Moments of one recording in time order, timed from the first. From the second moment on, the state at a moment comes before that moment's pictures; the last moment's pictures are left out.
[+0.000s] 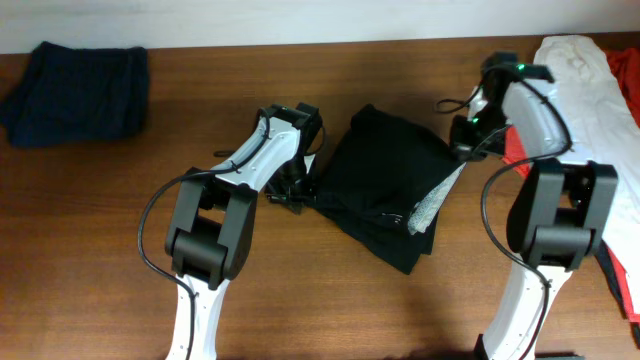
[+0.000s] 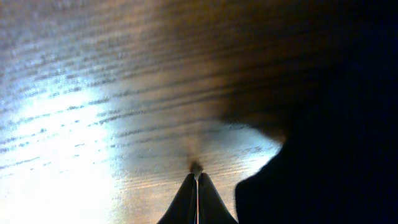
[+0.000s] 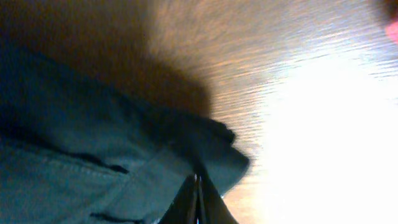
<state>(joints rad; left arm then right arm) -0.44 2.30 1.77 -1.25 0.15 -0.25 -0.12 2.20 1.89 -1.29 -0.17 0.16</state>
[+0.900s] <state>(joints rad) -0.26 2.30 1.77 -1.25 0.21 -0.25 0.09 2.03 1.40 -1.26 -0.44 0.05</state>
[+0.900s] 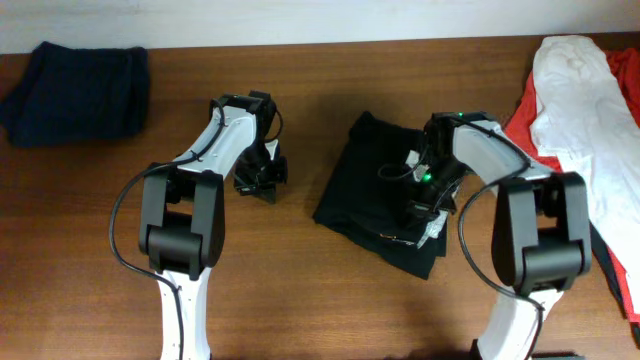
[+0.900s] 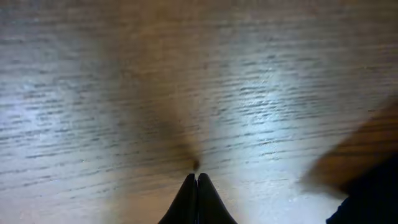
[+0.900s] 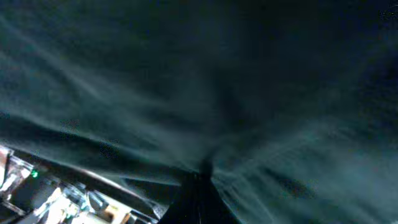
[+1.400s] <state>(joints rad) -0.26 2.30 1.89 -1.13 0.21 -0.20 0.09 1.17 1.39 -1.44 0.06 0.35</state>
